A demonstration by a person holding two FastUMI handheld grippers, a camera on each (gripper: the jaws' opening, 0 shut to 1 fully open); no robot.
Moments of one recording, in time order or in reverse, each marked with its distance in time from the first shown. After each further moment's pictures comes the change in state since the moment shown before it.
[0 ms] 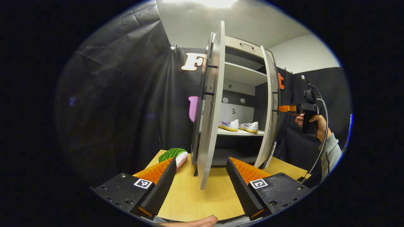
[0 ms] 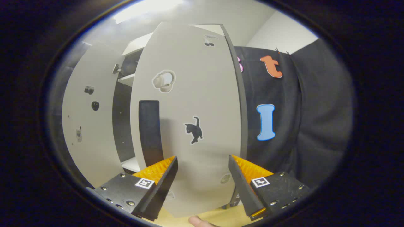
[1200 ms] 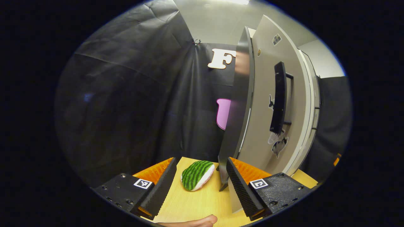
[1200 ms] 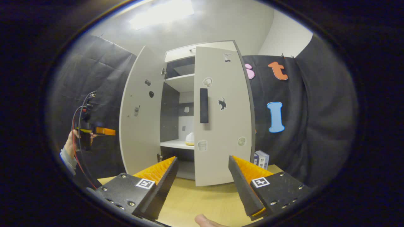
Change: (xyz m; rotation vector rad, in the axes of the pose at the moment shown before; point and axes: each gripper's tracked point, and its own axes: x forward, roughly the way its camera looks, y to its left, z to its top) left arm 0.118 0.119 0.073 -0.048 0.049 0.176; right arm -0.224 0.039 -0.117 -0.015 -0.056 0.215
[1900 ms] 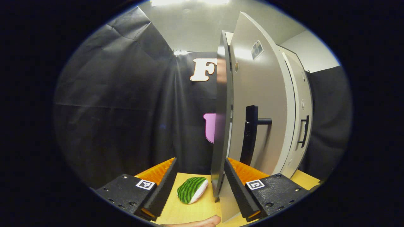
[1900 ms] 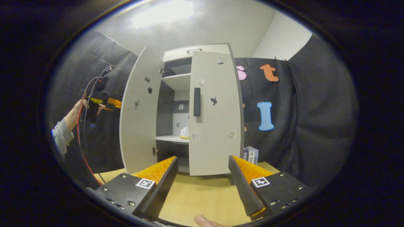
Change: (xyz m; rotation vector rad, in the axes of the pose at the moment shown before) left arm 0.016 -0.067 0.090 0.135 -0.062 -0.027; right arm -0.046 -0.031 -0.011 -0.023 -0.037 -0.110
